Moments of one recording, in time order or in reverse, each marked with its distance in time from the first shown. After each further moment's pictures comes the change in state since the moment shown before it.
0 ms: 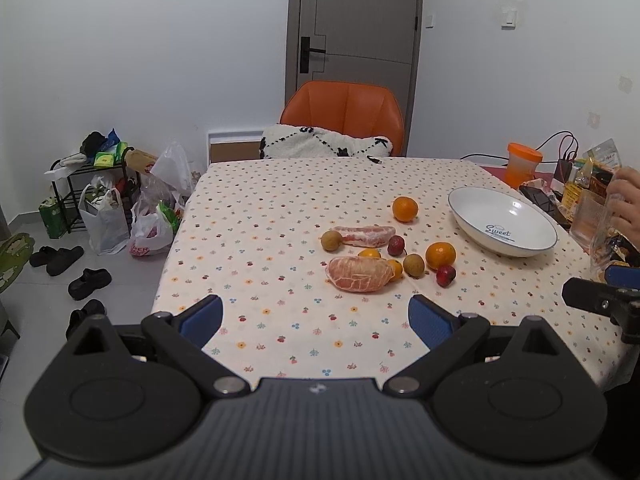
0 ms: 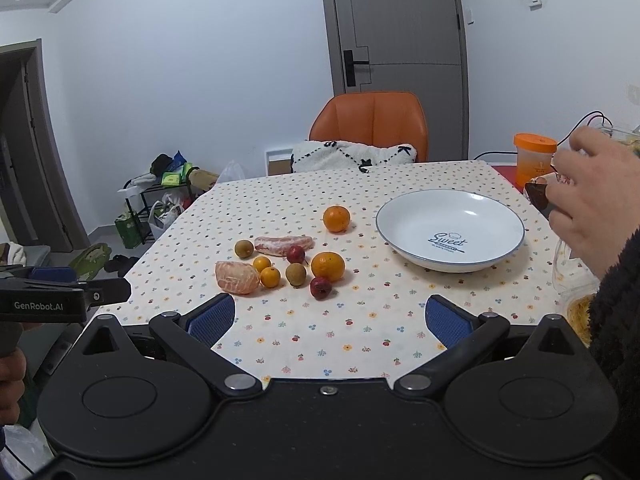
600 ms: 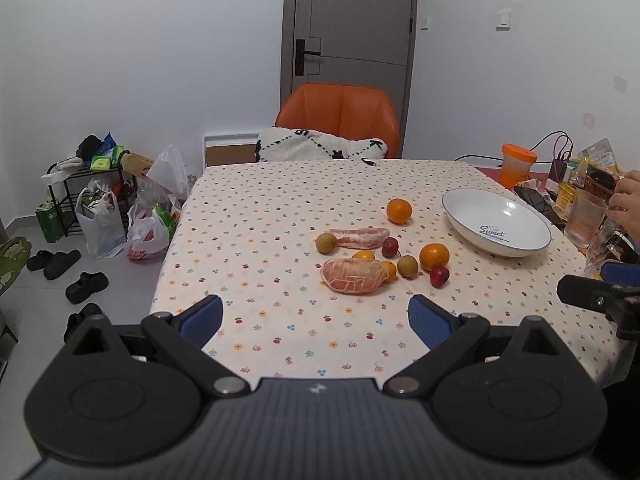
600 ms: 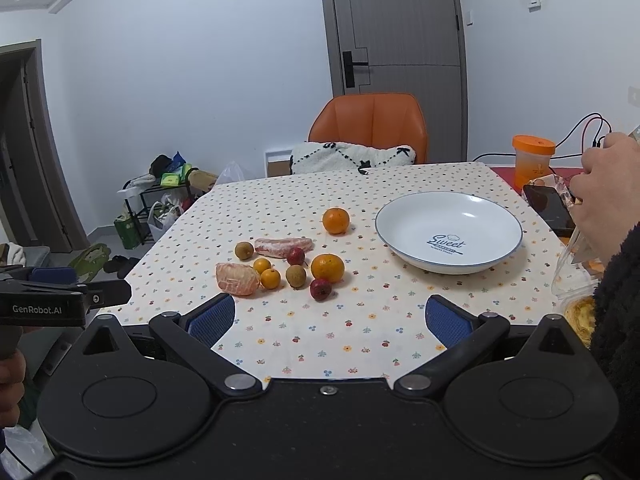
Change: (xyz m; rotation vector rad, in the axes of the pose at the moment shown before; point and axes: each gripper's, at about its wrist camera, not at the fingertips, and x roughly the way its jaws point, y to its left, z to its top) left arm -0.004 -0.003 0.001 0.013 -0.008 -0.011; right arm -0.003 0.000 0.001 -0.003 -0.003 -0.001
